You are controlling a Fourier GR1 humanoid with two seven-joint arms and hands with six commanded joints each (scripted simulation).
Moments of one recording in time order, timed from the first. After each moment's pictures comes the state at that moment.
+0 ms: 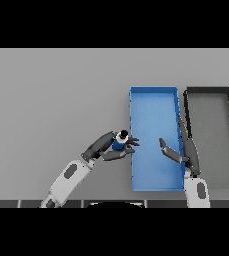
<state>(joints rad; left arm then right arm) -0.30 0.06 -0.53 -1.51 0.02 -0.17 -0.07 0.09 -0.17 0.04 -1.67 0.16 0.03 -0.15</state>
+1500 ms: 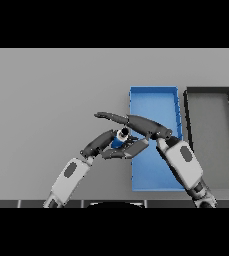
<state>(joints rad) -0.29 0.00 -0.45 -1.51 -0.04 -0.28 -0.05 -0.56 -0.24 0.30 -1.77 -0.34 0.56 0.34</state>
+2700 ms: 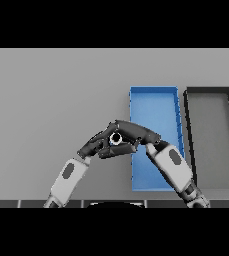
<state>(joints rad) -0.26 -0.02 -0.40 -1.54 -0.11 -0.32 -0.07 -0.55 -0.15 0.37 -1.77 -0.30 0.51 0.26</state>
